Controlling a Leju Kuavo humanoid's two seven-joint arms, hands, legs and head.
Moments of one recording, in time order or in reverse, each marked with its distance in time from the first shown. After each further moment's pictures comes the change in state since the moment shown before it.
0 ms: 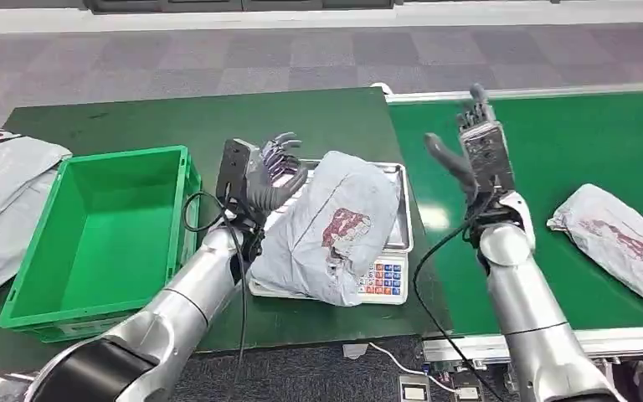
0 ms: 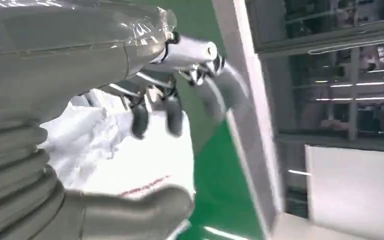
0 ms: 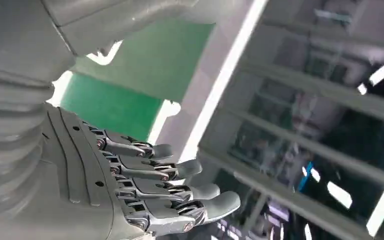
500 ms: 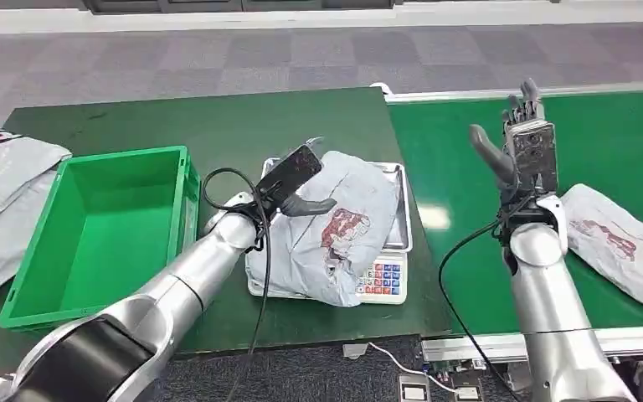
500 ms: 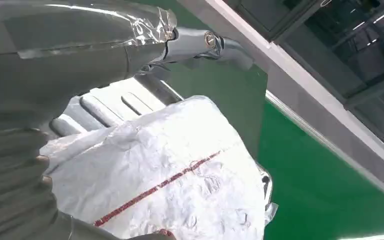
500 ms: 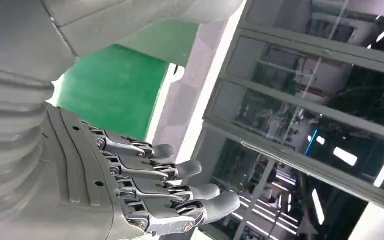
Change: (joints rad) left arm -0.081 0.038 -0.223 0.009 -0.296 -0.025 0.189; right arm 0.014 -0.040 -0.099 -0.013 0.003 -0.019 -0.010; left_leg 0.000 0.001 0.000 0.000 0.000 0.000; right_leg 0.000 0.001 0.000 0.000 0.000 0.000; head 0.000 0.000
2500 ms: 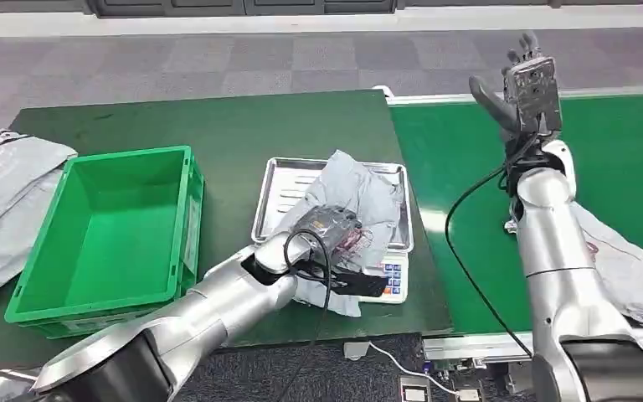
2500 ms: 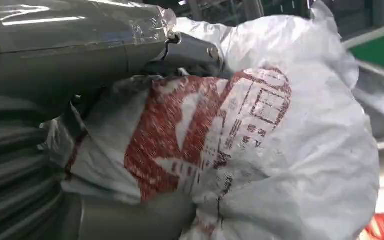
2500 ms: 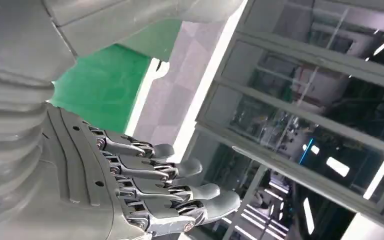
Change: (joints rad) left arm -0.004 -0.034 -0.573 0.073 -0.582 0.059 0.284; right arm -0.274 0.022 -0.018 0.272 0.042 0.100 -0.012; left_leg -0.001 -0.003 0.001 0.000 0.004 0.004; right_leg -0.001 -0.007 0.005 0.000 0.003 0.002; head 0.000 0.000
